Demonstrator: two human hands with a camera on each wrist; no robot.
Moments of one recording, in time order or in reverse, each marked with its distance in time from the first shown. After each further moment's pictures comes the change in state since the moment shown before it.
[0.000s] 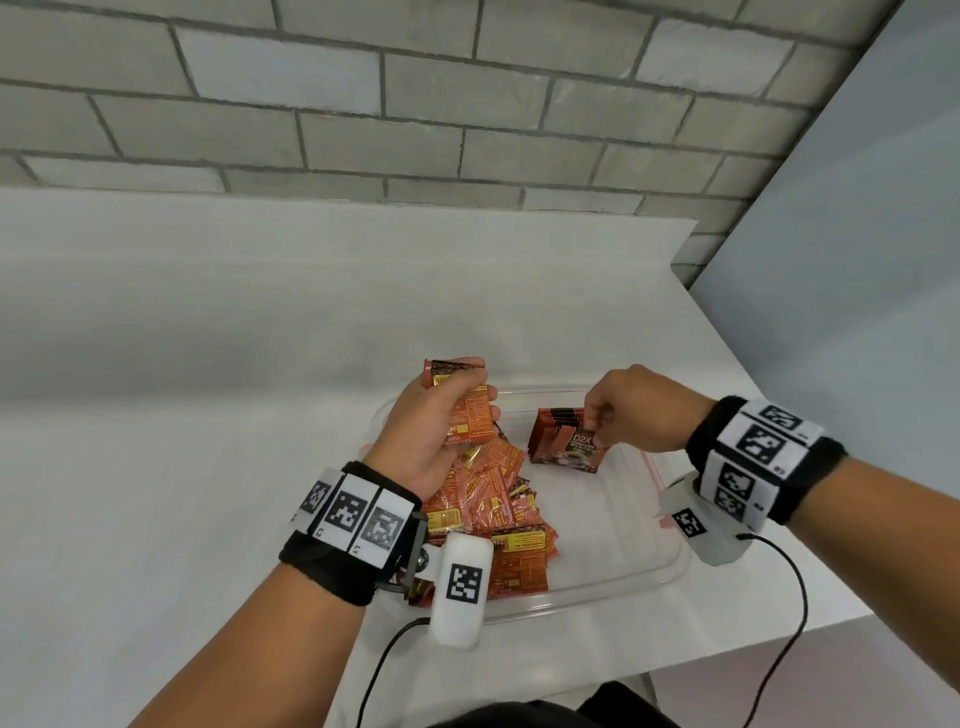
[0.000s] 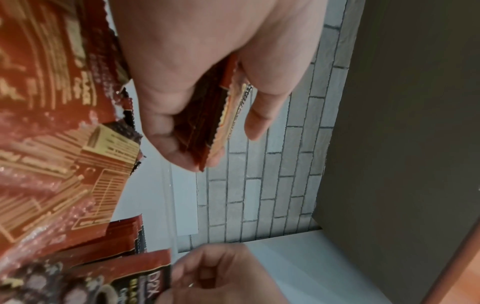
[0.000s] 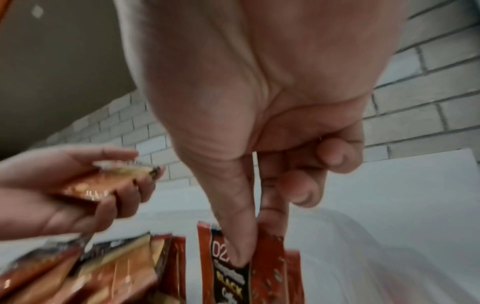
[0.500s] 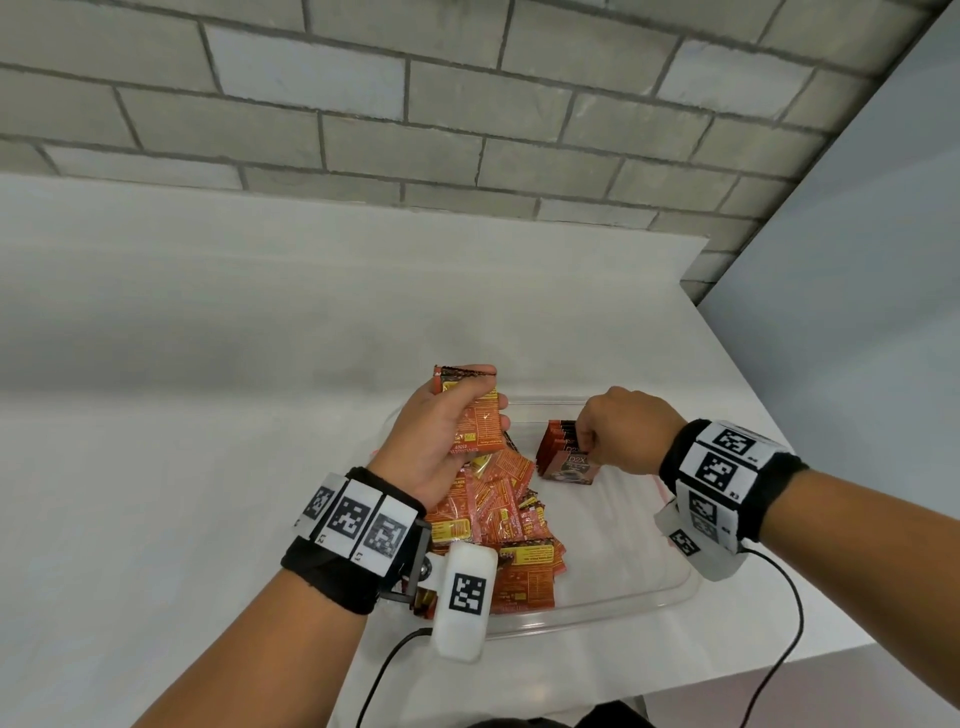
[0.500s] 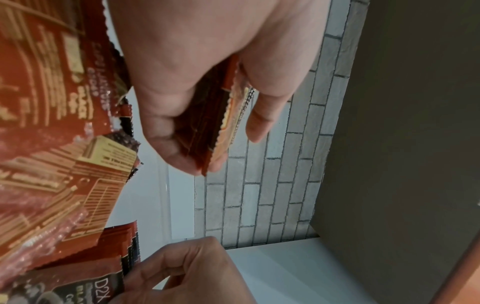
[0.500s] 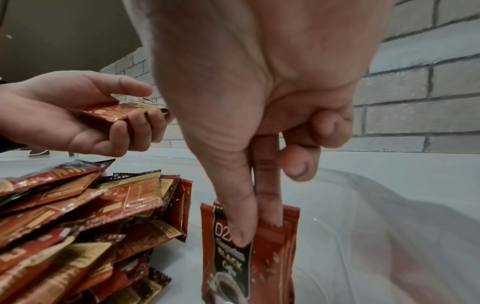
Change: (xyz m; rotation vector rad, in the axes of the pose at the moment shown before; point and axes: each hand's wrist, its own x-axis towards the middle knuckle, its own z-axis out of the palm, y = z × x) left_hand -0.001 0.005 -0.005 -0.045 -0.020 -0.013; right_hand 0.022 -0.010 0.018 -0.291 0.000 0.000
